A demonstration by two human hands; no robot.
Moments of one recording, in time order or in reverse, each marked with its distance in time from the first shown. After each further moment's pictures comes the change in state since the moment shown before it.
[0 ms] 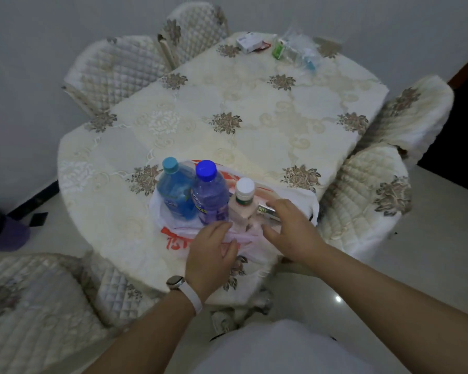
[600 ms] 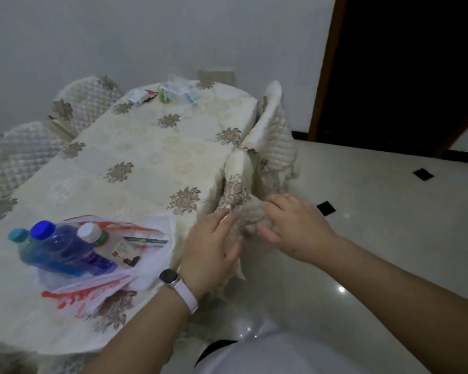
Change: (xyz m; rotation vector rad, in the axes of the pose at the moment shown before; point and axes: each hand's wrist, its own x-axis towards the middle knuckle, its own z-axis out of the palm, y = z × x) left_hand 0.000 0.289 0.139 0.176 -0.133 0.577; right_hand -0.176 0.190 -0.225 -0.388 0.220 0.007
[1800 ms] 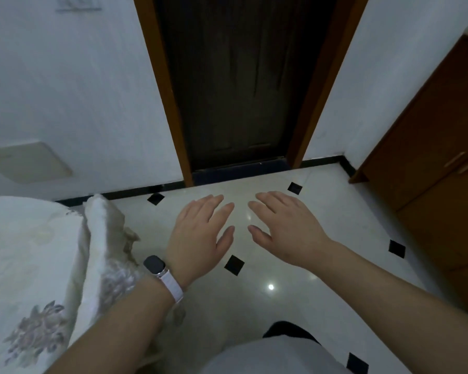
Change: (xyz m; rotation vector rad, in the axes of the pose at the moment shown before) left_hand 0.550 0.106 0.254 -0.080 -0.129 0.607; right_hand 0.179 0.440 -0.090 -0.226 -0.008 0.564
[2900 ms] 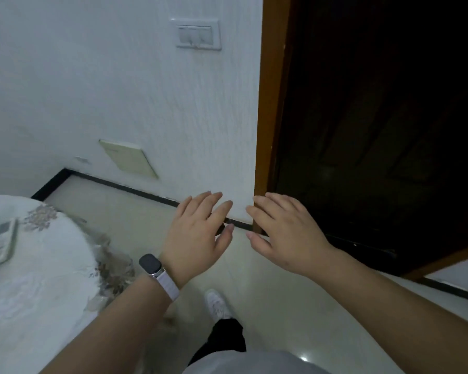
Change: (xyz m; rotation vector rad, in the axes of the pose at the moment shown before) left_hand 0.272 -0.258 0.037 0.368 0.121 -0.432; right_hand 0.478 0.076 0.027 0.149 0.008 -0.597
